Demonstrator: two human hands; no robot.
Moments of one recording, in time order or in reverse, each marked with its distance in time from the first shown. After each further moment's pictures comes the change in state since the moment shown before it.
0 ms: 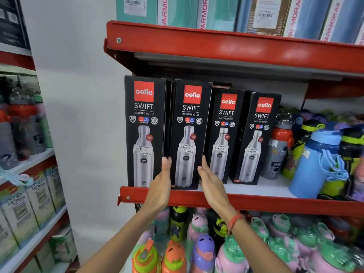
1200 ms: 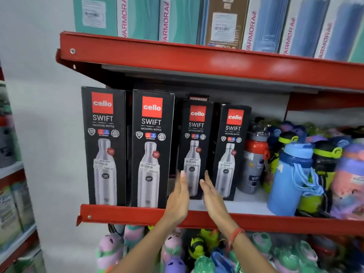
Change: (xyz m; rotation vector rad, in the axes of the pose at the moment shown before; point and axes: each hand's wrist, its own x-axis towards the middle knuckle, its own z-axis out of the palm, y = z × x) left_hand 0.017 0.027 0.132 0.079 -0.068 0.000; right_hand 0.039 0.065 -0.073 0.176 -0.023 0.039
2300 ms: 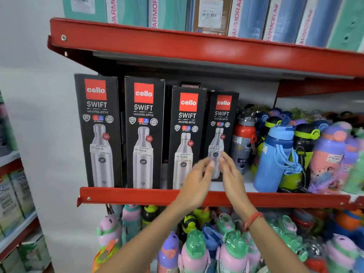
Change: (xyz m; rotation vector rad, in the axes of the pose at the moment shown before) left_hand -0.038 0.036 0.033 0.092 -0.160 0.312; right_hand -0.035 -0.006 -0.059 0.061 0.243 -0.136
